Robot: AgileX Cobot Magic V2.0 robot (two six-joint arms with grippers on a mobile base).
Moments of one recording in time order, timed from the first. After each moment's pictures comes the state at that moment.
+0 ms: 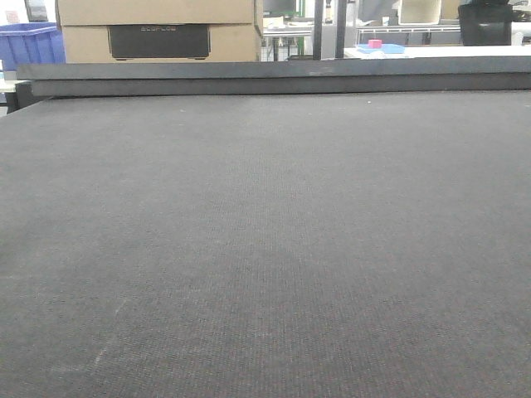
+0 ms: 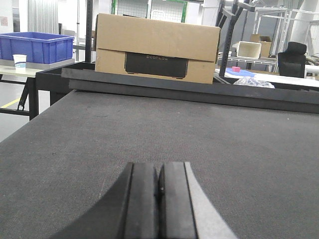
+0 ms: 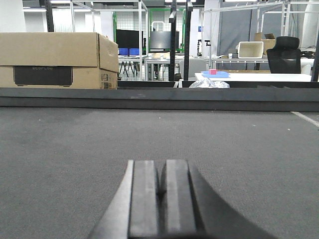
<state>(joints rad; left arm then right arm) -0.02 0.01 0.00 0.03 0.00 -0.10 -0.04 0.00 0.00 0.07 -0.03 -0.02</state>
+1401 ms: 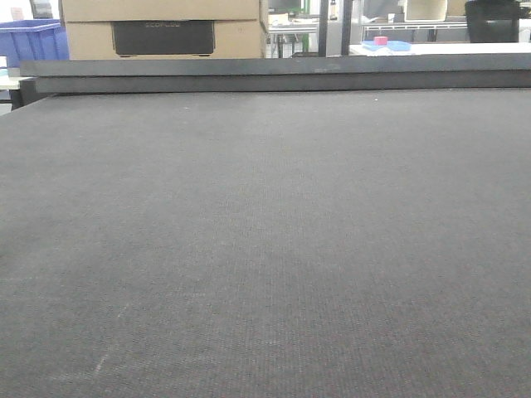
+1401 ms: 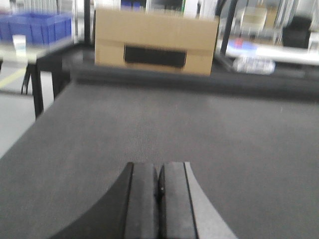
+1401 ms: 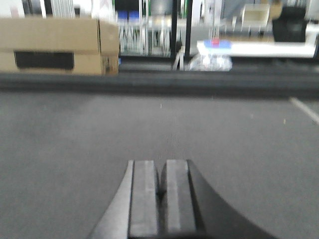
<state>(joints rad) -0.02 0.23 -0.59 0.03 0.57 -0.10 -0.04 0.20 -0.54 0.06 0.52 -0.02</state>
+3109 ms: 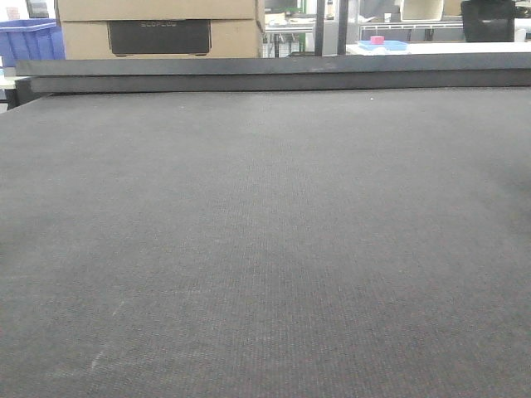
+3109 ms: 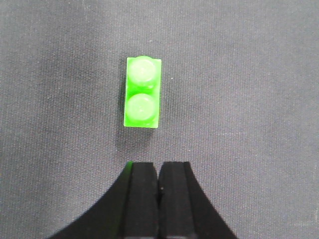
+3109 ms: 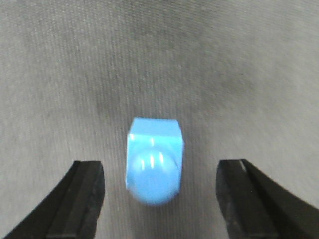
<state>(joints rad) -0.02 1.11 -0.96 0.01 1.06 -0.10 -0.16 1.57 -1.11 0.07 1.05 -0.02</state>
